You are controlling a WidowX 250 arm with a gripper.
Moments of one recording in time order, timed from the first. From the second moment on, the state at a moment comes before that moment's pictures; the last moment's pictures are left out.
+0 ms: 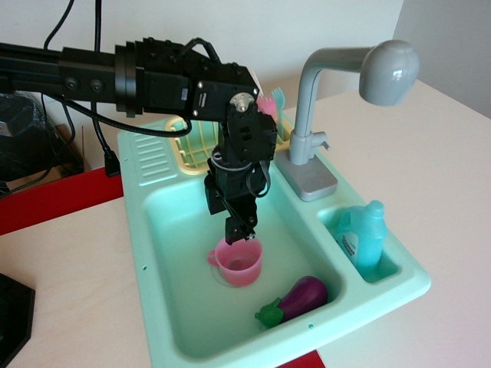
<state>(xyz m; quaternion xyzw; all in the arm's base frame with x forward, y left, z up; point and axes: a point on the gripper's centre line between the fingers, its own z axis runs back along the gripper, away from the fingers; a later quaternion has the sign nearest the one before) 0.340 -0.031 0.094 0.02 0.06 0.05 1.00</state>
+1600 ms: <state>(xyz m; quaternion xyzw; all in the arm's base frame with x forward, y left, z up) 0.318 -0.023 0.068 0.02 0.07 0.08 0.99</state>
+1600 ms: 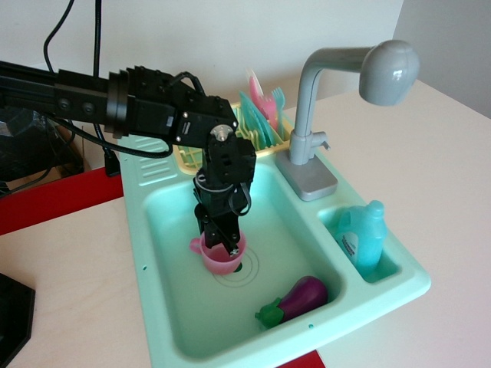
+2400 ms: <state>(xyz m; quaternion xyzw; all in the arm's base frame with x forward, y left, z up) 0.369 0.062 0.171 0.00 -0.04 0.17 0.98</state>
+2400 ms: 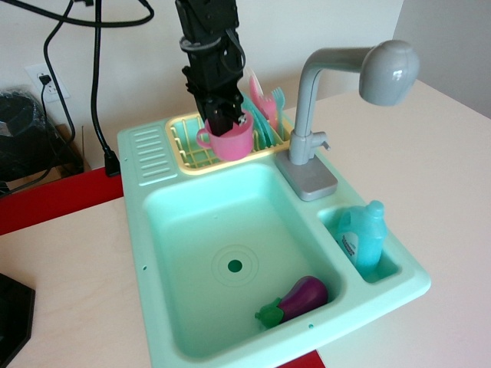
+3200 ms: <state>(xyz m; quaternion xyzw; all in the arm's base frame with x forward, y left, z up) 0.372 0.128 0.107 0.03 0.02 0.22 0.97</state>
